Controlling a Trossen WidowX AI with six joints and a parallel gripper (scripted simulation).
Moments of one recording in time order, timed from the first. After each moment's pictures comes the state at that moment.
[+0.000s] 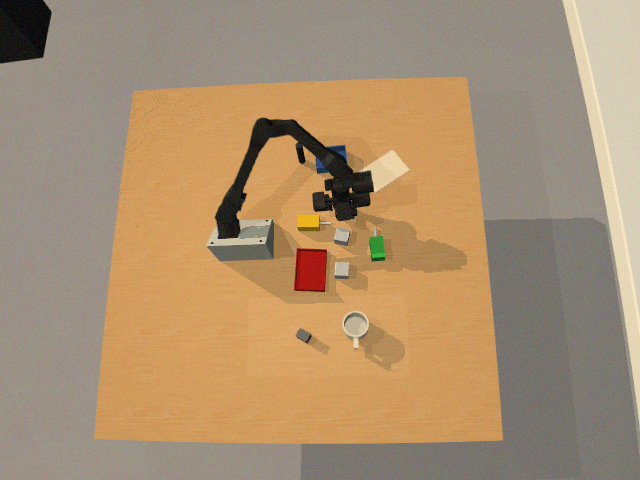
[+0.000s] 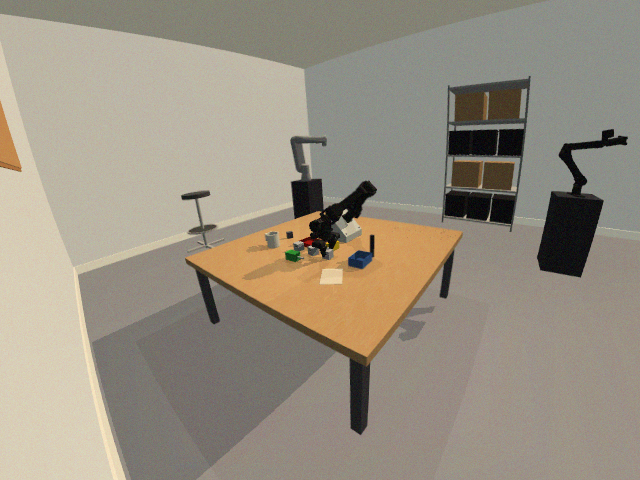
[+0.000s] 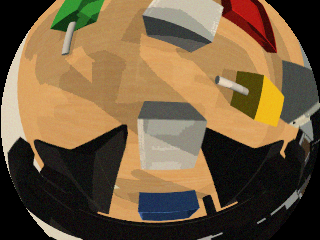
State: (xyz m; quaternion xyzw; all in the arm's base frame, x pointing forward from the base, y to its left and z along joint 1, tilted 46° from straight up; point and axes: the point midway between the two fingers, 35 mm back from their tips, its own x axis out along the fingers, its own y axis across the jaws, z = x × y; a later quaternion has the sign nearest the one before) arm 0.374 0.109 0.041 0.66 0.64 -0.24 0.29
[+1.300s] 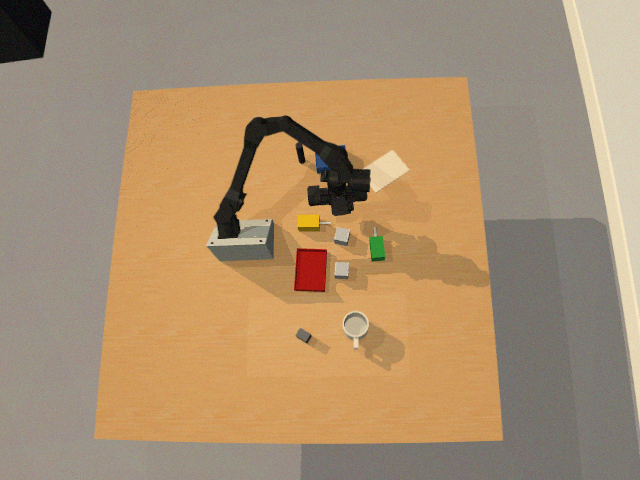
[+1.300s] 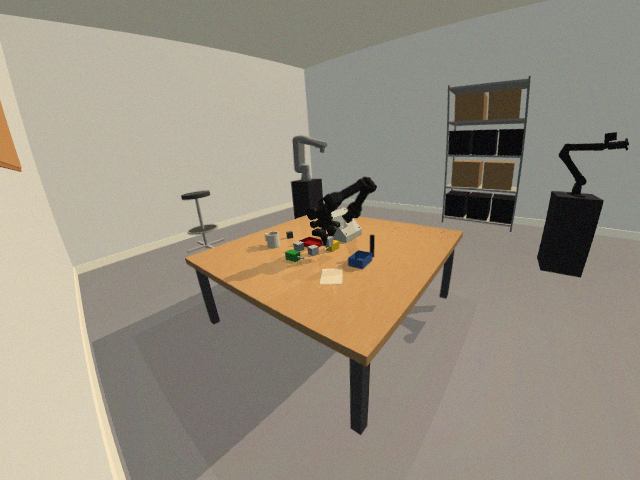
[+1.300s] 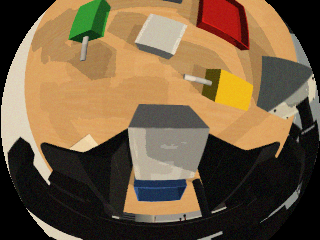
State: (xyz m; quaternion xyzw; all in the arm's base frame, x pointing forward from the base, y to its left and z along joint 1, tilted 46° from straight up) arm 0.360 0.064 0.080 0.66 0.65 -0.25 0.29
